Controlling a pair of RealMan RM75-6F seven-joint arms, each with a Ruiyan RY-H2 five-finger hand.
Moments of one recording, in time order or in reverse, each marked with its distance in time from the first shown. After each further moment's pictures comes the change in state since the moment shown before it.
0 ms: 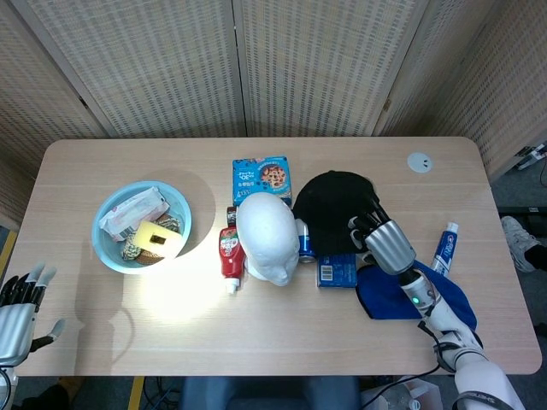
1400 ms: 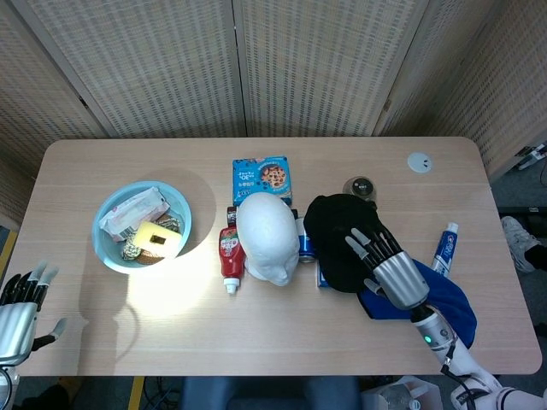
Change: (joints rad) left arm -0.001 0.005 -0.005 -0.008 0.010 0.007 0.000; right arm -0.159 0.385 -0.063 -0.868 -0.035 -0.030 -0.570
